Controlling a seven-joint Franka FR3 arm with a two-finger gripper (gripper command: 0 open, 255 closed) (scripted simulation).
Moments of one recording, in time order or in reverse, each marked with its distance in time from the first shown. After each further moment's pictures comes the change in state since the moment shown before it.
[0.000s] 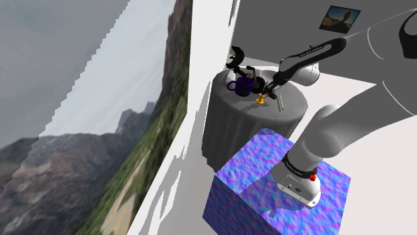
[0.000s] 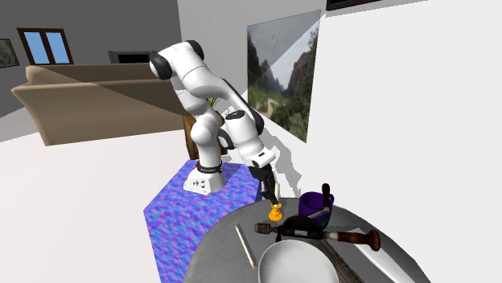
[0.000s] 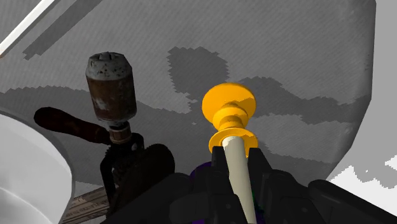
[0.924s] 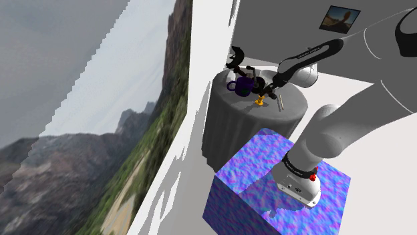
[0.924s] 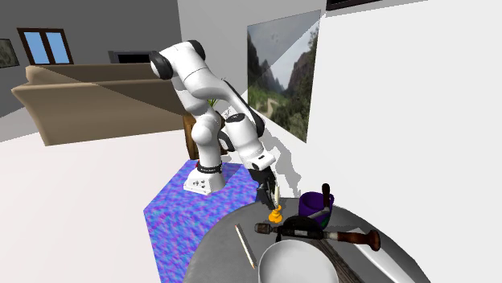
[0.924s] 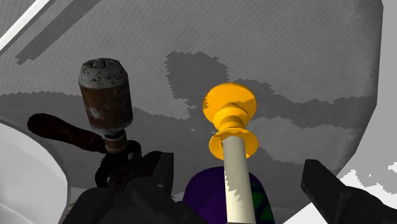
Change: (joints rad) arm 0.041 0.023 -0.040 -0.008 0.023 0.034 -0.023
